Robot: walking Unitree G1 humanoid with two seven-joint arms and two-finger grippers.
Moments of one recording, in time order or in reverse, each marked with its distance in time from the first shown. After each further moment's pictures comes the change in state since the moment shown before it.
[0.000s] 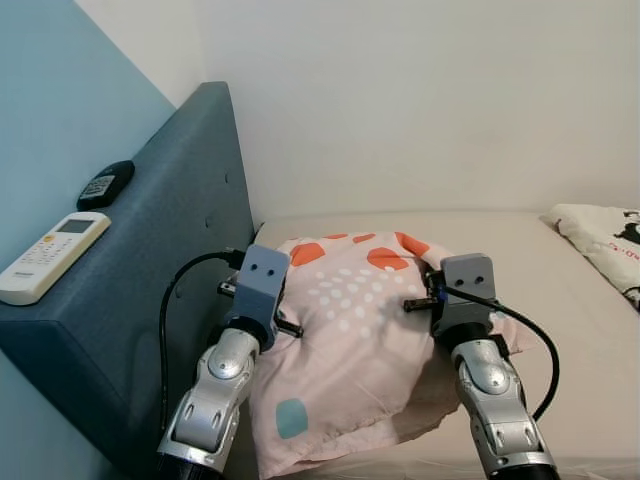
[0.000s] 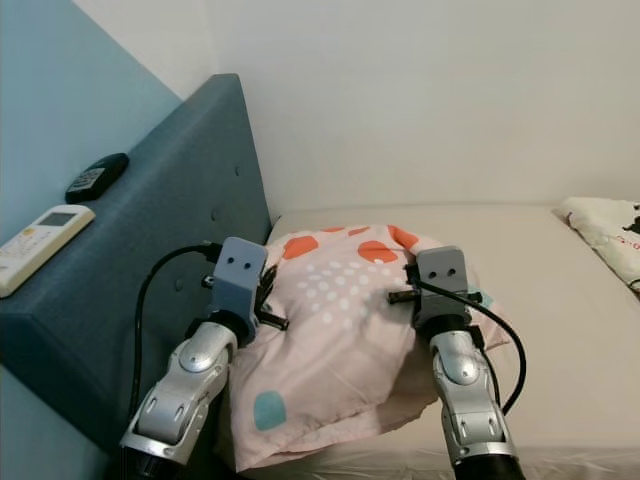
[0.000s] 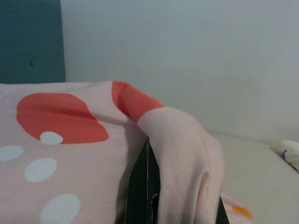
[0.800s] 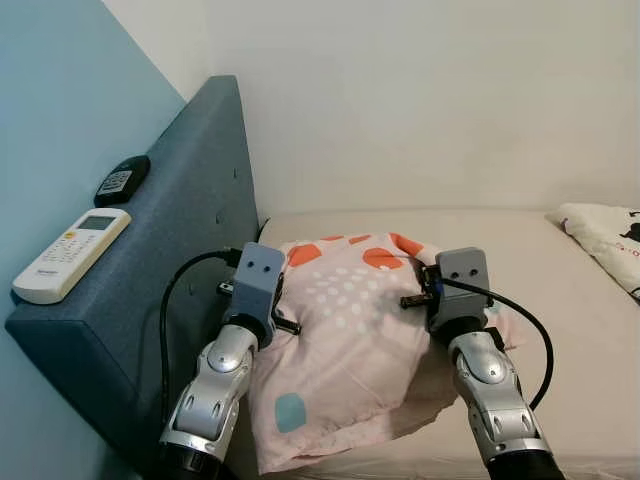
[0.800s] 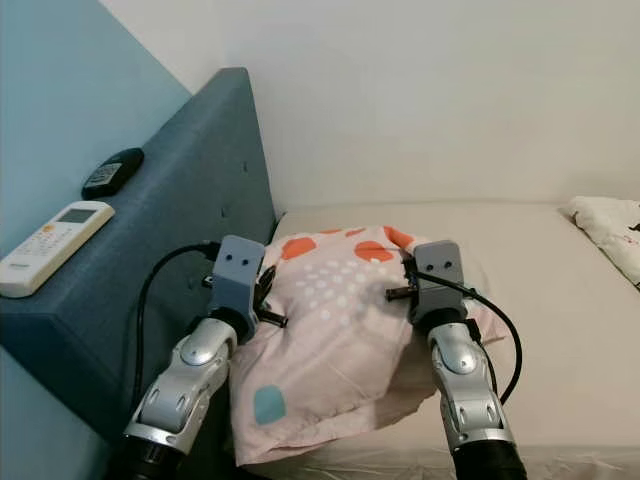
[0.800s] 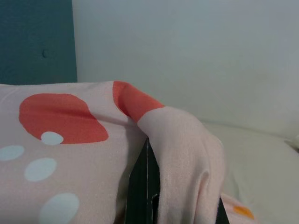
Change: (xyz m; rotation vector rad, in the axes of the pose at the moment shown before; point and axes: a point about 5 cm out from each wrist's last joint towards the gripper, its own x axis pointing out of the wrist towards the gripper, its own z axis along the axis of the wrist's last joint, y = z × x) left arm 0.008 0.003 -0.005 -0.036 0.023 0.008; right arm 0.010 0.000 -0.003 0.025 0.038 0.032
